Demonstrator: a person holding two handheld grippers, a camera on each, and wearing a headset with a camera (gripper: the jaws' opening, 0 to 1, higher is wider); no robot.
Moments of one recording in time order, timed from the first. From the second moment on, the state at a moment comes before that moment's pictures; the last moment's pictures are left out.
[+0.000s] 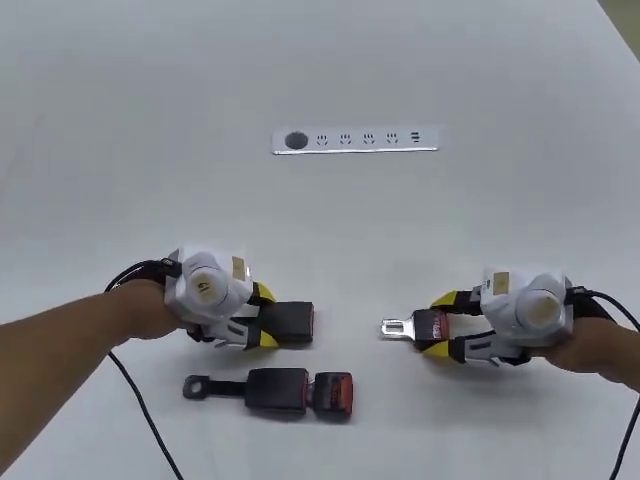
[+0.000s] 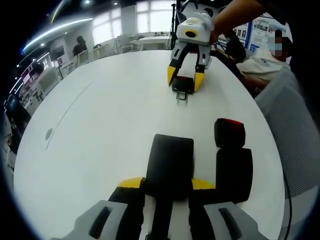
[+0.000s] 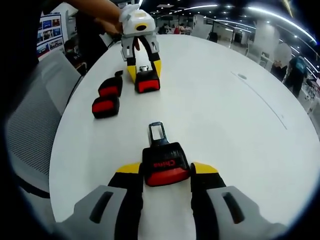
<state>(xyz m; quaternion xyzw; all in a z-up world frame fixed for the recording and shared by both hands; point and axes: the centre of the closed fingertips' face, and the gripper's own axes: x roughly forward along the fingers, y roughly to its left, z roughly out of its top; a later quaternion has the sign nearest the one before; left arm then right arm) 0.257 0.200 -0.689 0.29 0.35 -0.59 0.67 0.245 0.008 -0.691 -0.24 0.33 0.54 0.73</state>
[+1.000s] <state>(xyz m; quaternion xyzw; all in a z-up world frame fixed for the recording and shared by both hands) 0.266 0.254 -0.621 0.11 0.35 -0.36 0.86 0.269 -0.007 -0.610 -0.07 0.26 0.27 0.93</state>
